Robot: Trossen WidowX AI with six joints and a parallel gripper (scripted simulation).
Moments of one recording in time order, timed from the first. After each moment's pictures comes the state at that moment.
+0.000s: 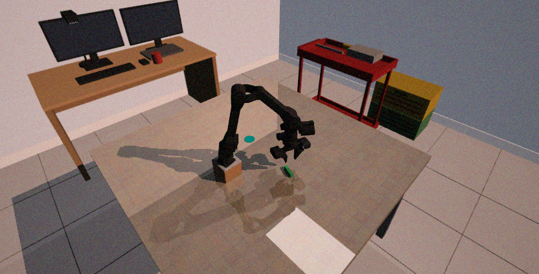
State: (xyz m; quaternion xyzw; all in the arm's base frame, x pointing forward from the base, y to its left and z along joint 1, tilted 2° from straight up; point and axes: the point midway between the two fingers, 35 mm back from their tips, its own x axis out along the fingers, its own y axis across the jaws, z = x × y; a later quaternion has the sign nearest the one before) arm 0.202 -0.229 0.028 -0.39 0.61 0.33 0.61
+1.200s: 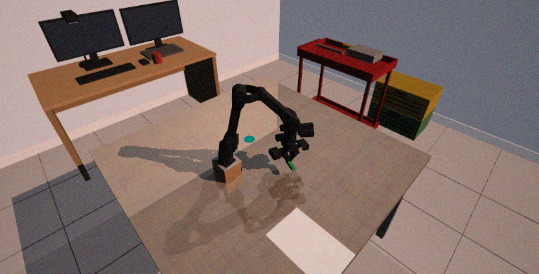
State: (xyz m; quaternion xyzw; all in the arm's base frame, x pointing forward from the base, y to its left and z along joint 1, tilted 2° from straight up) arm 0.197 -0.224 0.020 -0.38 0.61 0.34 0.60
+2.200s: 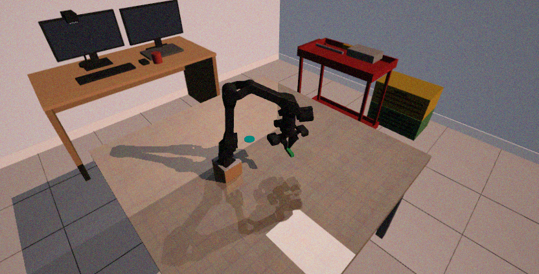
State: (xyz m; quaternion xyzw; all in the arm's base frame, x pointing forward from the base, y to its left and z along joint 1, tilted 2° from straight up) arm 0.202 -0.206 0.093 -0.38 0.61 0.34 0.61
